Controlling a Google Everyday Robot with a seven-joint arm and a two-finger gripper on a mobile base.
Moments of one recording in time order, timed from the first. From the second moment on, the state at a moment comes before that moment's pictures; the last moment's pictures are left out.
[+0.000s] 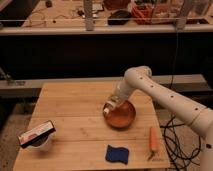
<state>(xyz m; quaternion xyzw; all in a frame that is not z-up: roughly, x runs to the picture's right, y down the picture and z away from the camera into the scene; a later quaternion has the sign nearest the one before) 0.072 0.068 0.838 -0.15 -0.29 -0.35 0.88</state>
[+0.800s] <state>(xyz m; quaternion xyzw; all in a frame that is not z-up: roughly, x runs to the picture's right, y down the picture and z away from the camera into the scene) 0.078 0.069 0.836 -0.15 -0.28 -0.34 0.88</state>
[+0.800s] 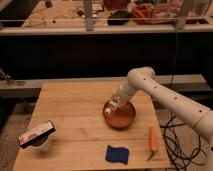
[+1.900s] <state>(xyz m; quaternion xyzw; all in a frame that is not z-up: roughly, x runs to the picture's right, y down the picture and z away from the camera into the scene) 0.087 0.072 0.830 -0.15 -0.28 -0.33 0.89</state>
